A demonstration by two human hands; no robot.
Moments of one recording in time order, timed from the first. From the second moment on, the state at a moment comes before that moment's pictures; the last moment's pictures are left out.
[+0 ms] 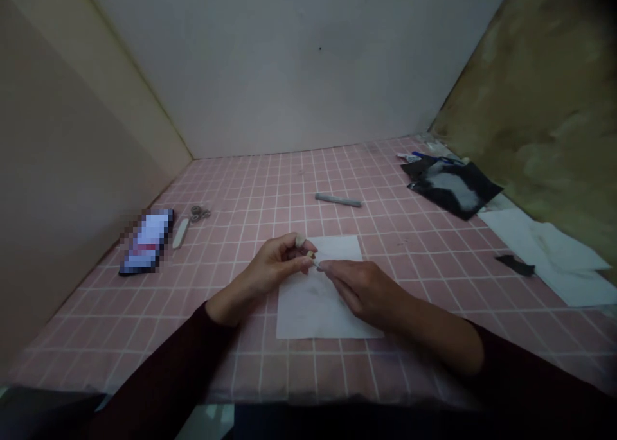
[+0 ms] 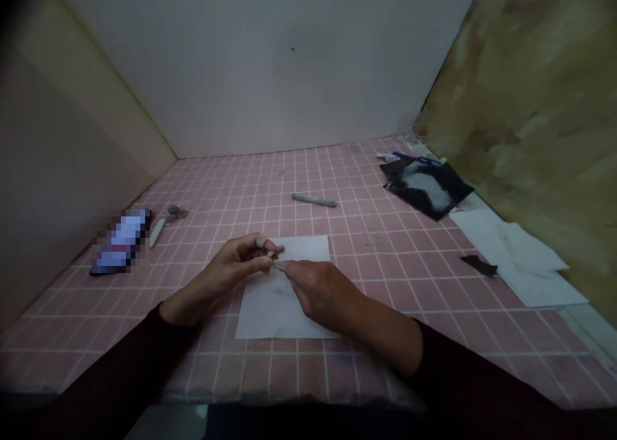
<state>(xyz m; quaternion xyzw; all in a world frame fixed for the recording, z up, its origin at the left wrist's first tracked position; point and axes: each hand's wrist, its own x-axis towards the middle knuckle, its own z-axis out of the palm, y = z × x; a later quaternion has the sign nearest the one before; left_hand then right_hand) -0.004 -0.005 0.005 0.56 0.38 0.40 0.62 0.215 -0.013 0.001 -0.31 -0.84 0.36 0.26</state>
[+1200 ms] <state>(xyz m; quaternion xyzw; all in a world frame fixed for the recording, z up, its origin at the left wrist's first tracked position) -0.004 -0.007 0.007 0.58 0.36 0.40 0.62 0.216 -0.002 0.009 -0.33 -0.55 0.74 0.20</state>
